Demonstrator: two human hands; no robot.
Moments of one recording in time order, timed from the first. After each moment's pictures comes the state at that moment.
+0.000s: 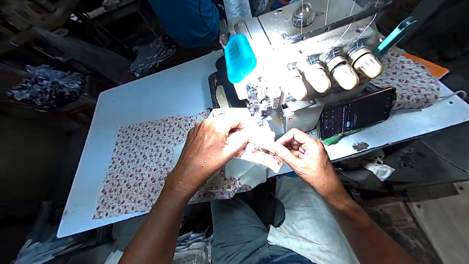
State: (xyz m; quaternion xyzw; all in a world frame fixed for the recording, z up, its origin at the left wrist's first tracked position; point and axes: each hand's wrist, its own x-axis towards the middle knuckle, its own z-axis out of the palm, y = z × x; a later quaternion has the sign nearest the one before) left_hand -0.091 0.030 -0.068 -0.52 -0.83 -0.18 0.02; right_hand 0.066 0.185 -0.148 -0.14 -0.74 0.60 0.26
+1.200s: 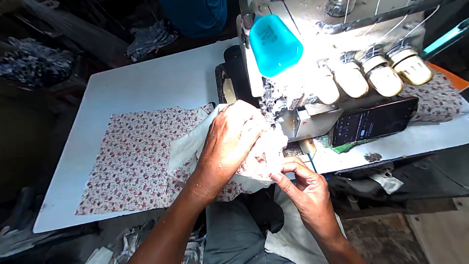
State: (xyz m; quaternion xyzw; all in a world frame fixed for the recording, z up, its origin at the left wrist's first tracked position) left_hand -0.082 0.045 -0.081 -0.48 -0.82 -0.32 0.00; right_hand 0.079 0.139 -0.175 -0.15 -0.64 0.69 0.31
